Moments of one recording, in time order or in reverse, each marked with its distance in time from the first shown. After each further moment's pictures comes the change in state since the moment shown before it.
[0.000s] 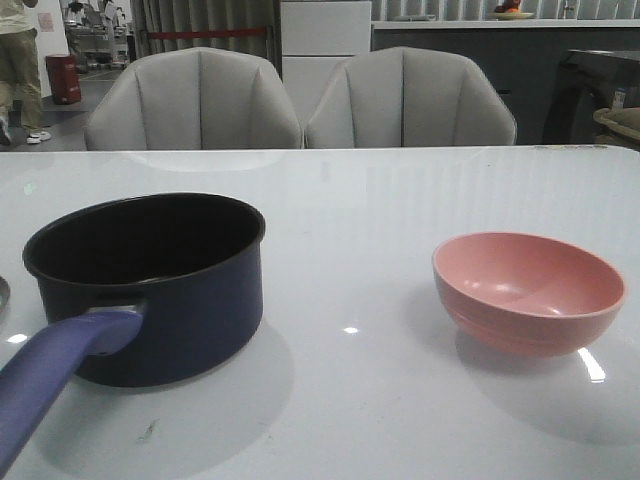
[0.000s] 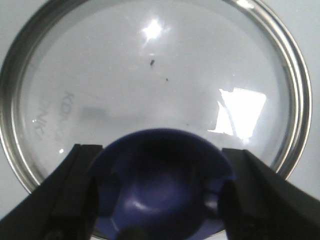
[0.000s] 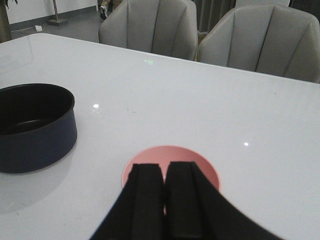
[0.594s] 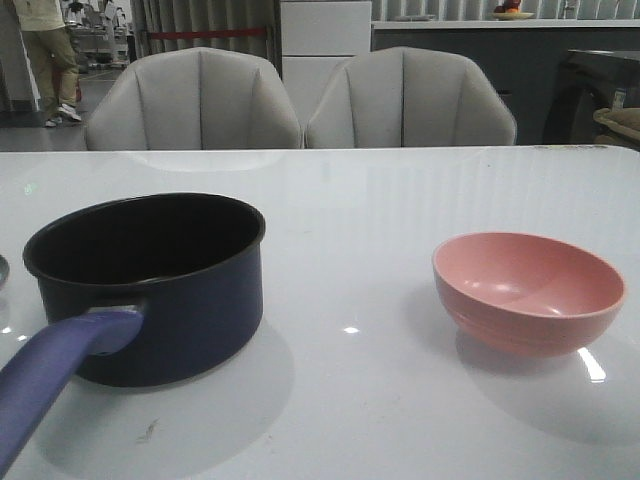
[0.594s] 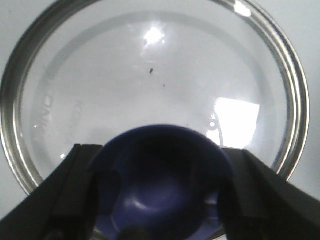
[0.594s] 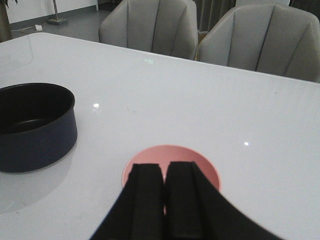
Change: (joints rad) left arm 0.000 -0.050 -0.019 0.000 0.000 -0.002; right arm 0.000 0.000 0.000 0.000 0.002 0.000
